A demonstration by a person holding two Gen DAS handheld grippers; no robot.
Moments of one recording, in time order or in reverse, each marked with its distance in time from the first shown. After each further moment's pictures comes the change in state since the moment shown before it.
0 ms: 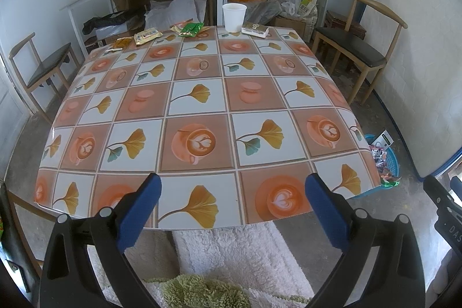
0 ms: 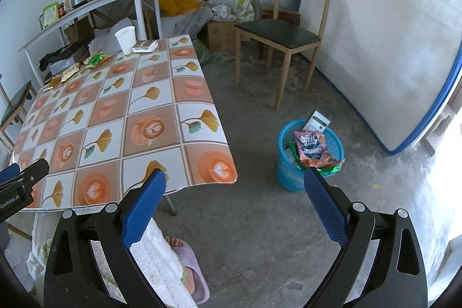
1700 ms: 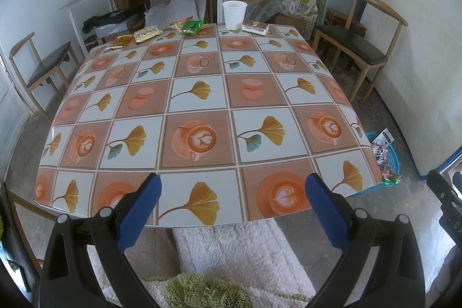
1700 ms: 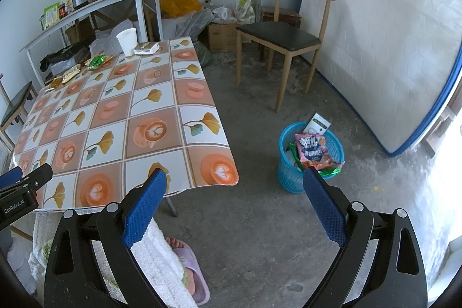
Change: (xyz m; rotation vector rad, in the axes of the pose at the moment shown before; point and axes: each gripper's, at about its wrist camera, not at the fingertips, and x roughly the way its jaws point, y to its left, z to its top) left arm 0.000 -0.002 -0.001 0.000 0.000 0.004; right arm 0.000 0.003 0.000 -0.001 -0.005 0.000
